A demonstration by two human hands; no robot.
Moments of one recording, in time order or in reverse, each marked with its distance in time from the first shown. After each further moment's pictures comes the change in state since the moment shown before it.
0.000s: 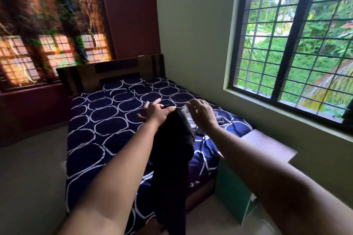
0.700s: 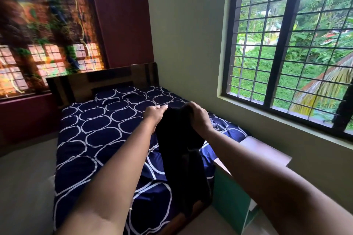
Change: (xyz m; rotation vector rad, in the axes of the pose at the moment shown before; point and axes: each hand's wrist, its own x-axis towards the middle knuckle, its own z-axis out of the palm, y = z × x) left_hand 0.038 0.014 0.009 -0.304 -0.155 -0.020; right_hand 0.018 0.006 -0.005 0.066 0.028 0.002
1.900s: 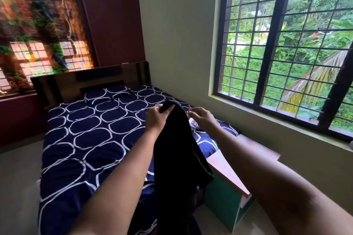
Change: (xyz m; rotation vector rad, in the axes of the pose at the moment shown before) left_hand -0.037 0.012 0.041 0.013 0.083 0.347; right_hand -0.002 0.040 -0.033 0.294 -0.105 0.387
